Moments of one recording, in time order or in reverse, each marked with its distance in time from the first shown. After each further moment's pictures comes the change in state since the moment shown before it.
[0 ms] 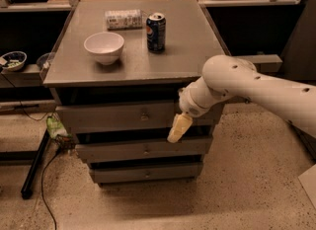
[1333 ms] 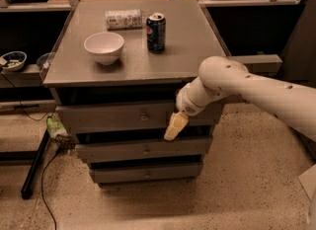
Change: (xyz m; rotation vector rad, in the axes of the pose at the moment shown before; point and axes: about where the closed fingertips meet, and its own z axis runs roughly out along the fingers) arm 0.000 -0.013 0.030 -0.043 -0.028 0.023
